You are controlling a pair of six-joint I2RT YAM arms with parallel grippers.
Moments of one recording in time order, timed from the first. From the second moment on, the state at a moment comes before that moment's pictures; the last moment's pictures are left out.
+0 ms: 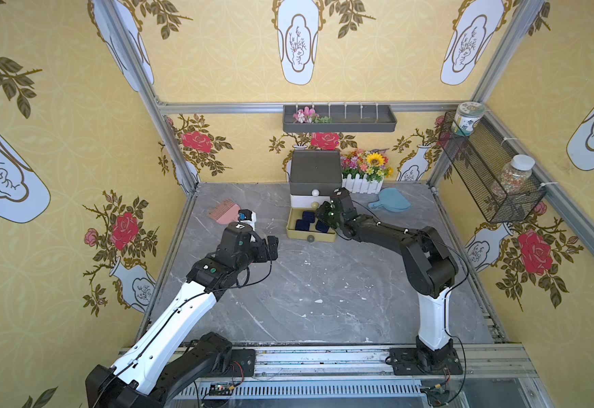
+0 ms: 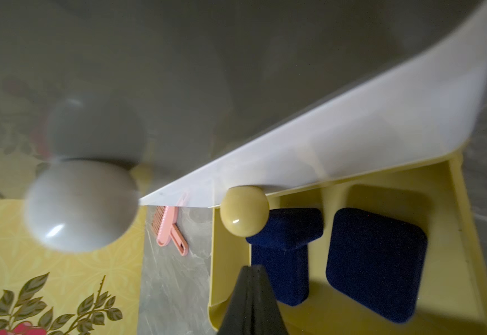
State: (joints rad) left arm -0.46 0.97 0.89 -0.57 -0.09 -0.40; right arm 0.52 2.06 1.42 0.09 -0.07 0.94
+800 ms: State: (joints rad) left arm -0.46 0.98 0.88 -0.57 -0.09 -0.39; right arm 0.61 2.14 1.43 0.16 0.01 0.69
